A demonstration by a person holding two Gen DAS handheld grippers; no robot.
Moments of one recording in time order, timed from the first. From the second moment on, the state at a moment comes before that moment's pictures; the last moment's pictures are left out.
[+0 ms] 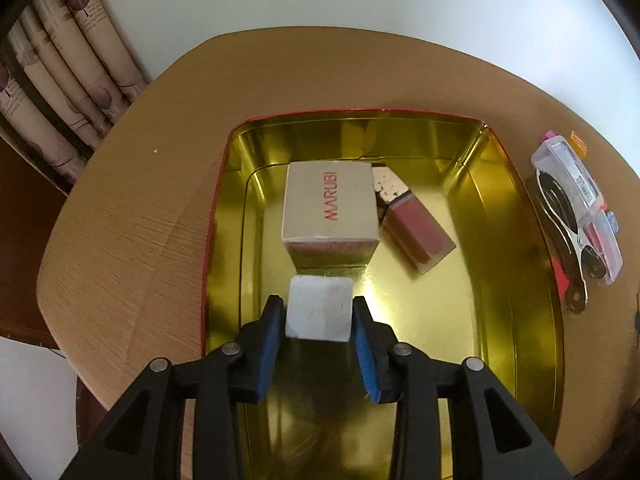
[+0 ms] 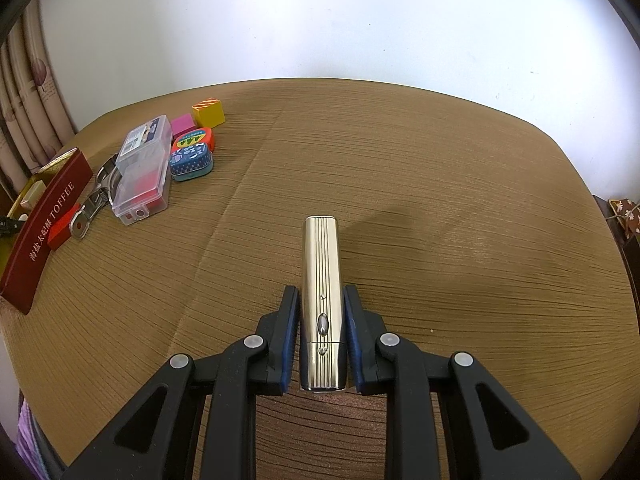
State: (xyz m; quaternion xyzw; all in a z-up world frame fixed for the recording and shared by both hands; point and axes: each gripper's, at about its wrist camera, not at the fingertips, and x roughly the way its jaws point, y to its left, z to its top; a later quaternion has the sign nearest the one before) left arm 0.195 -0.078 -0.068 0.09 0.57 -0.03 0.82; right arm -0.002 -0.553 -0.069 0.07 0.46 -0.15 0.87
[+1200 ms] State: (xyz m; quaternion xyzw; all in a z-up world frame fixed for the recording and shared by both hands) left arm 0.059 0.004 -0.006 -0.07 0.45 -0.01 0.89; right arm 0.190 -0.334 0.006 0.19 0.50 0.14 0.83
